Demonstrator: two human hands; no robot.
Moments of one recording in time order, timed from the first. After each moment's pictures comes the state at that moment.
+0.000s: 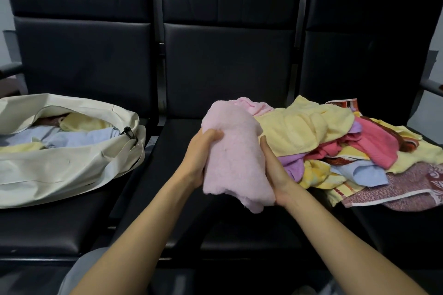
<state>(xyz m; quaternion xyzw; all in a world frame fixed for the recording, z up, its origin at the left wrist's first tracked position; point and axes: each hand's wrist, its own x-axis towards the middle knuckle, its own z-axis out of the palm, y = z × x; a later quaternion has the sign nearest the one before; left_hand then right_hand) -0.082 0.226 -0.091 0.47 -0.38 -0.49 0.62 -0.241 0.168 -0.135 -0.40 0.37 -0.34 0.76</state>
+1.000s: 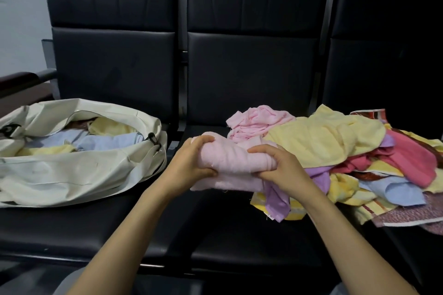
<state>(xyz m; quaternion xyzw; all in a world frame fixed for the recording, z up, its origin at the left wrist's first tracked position) 0.006 0.241 -0.113 0.65 -0.64 -0.14 0.38 -0.222 0.155 -0.121 -0.80 0.36 -0.33 0.34</state>
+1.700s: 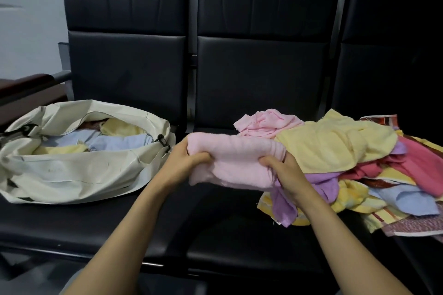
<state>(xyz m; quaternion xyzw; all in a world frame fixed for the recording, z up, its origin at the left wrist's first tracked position) 0.020 0.248 -0.103 0.60 -0.50 -0.31 0.53 -0.198 0.157 -0.123 -0.60 0.38 -0.41 0.57</state>
